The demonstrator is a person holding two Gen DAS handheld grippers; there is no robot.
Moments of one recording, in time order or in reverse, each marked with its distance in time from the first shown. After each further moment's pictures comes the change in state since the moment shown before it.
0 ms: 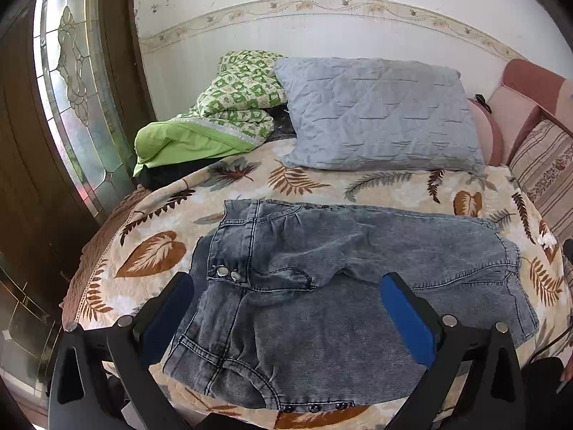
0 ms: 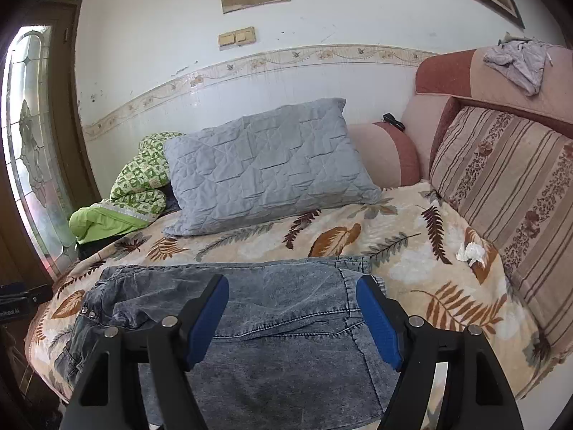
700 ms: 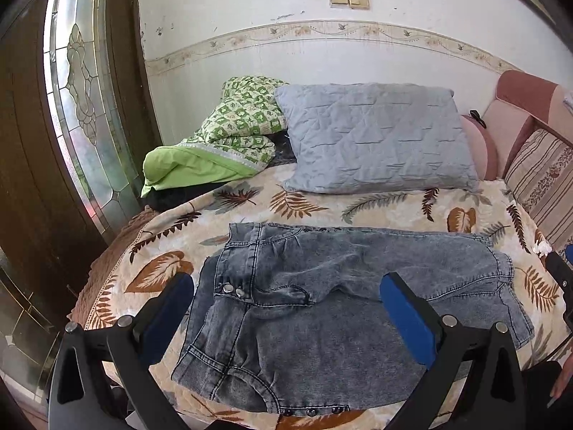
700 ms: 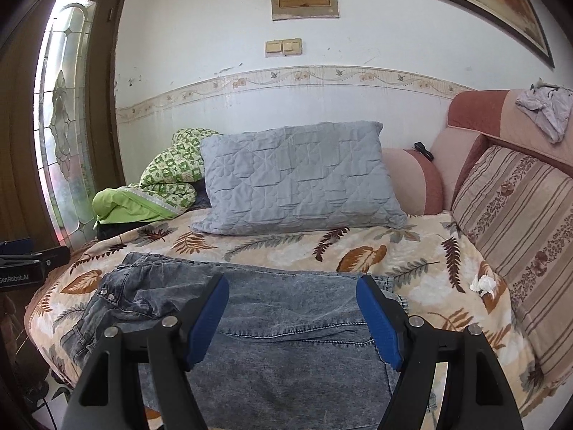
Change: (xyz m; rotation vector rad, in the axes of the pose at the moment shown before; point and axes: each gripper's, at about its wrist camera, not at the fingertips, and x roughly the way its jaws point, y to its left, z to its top) left arm -0.031 -0.002 0.005 0.010 -0.077 0.009; right arm -0.028 0.056 0.004 -0.147 -0.047 0.055
